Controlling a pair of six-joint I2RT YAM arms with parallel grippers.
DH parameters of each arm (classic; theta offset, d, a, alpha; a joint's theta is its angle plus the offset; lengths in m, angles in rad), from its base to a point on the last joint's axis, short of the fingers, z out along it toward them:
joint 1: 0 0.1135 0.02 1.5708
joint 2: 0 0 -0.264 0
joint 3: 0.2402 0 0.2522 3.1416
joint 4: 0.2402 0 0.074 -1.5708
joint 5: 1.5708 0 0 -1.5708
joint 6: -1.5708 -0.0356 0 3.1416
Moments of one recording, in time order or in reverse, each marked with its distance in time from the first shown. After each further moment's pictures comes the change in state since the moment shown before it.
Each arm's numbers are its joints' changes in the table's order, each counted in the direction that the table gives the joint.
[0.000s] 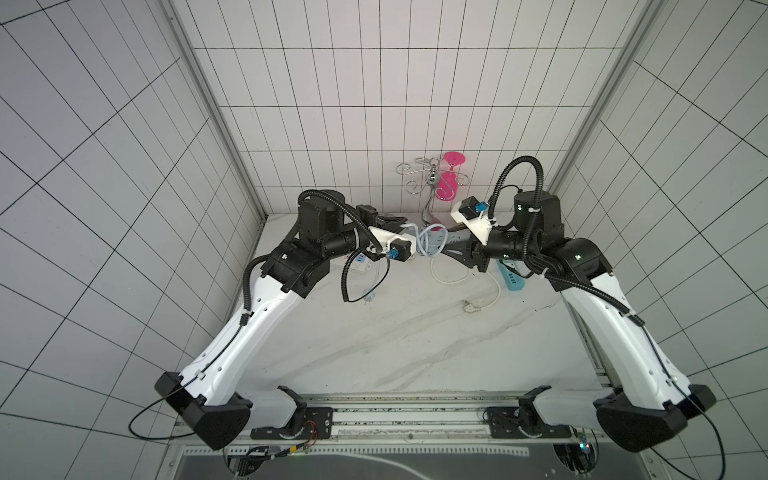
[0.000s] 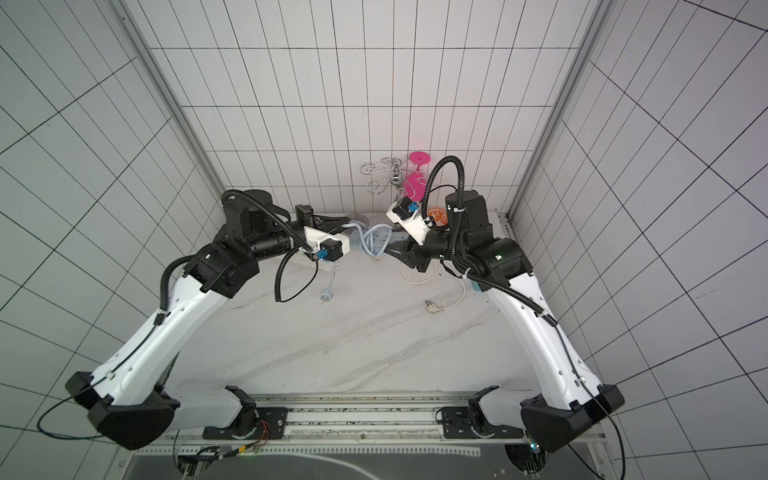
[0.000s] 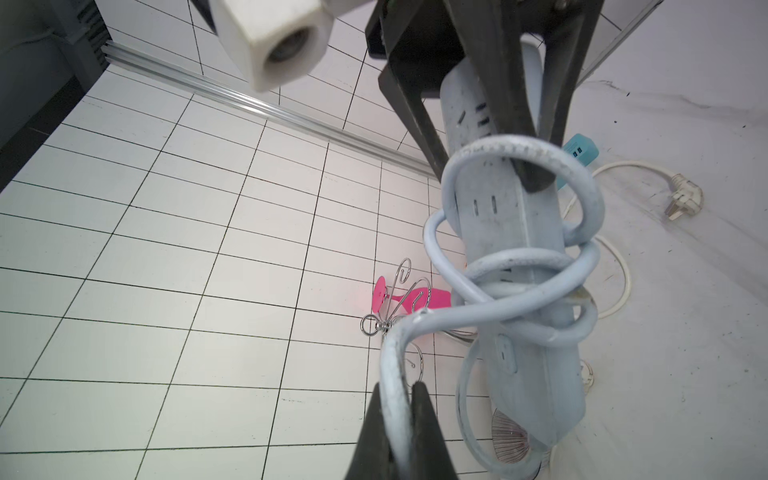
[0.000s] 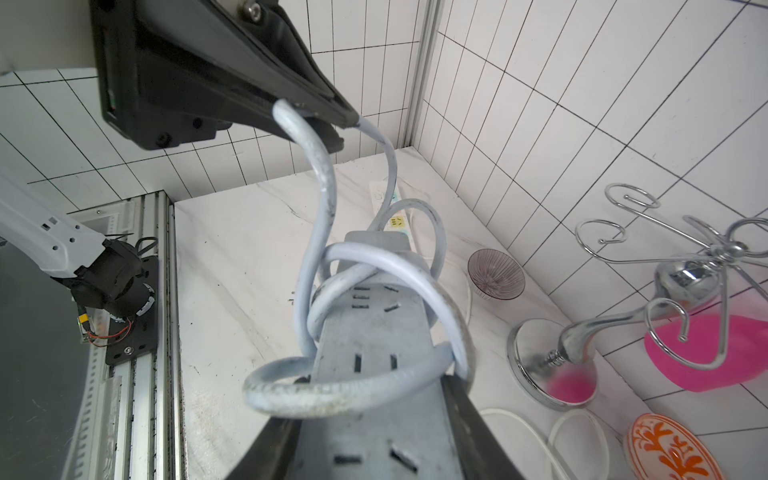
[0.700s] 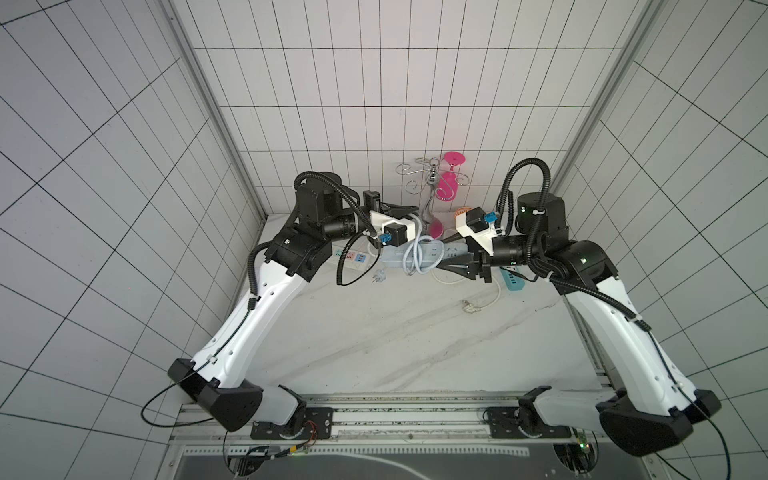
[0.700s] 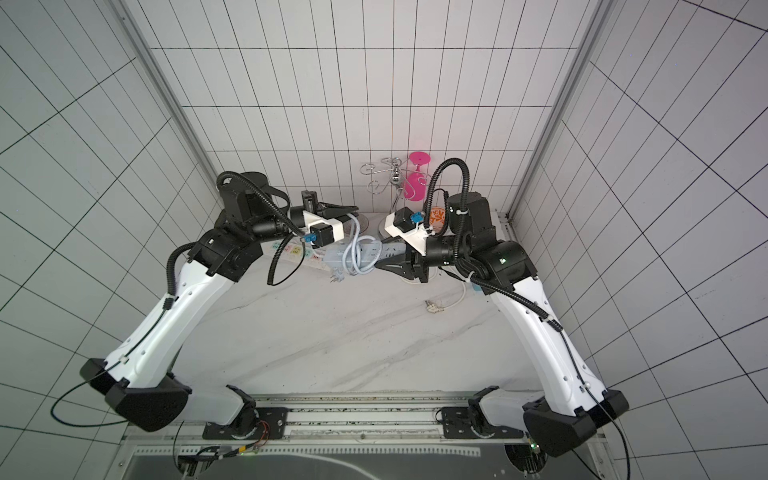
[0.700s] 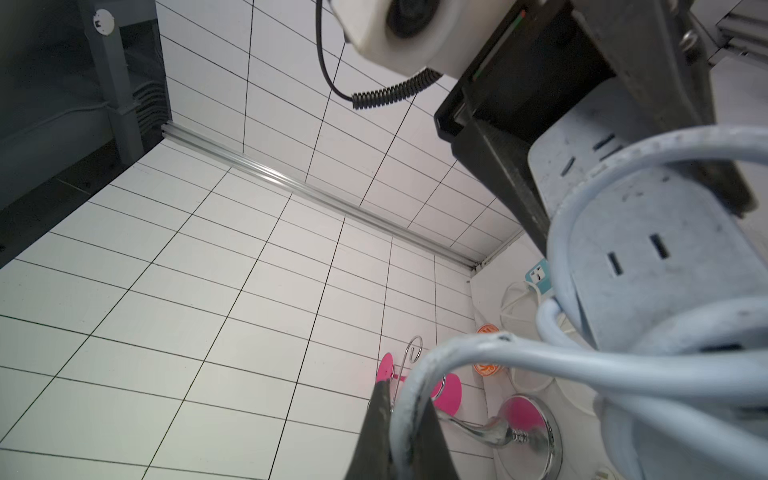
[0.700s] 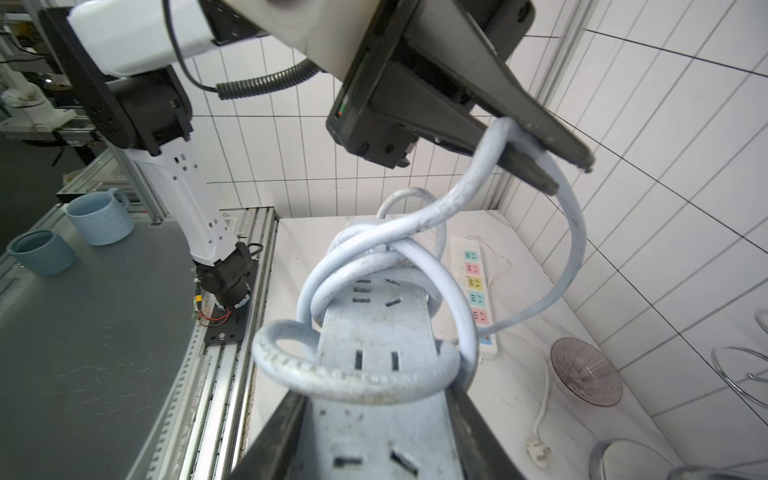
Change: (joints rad) left arm 0.058 -0.095 0.130 -0.084 0.344 0.177; right arm 0.013 0.013 0.002 0.003 -0.374 0.093
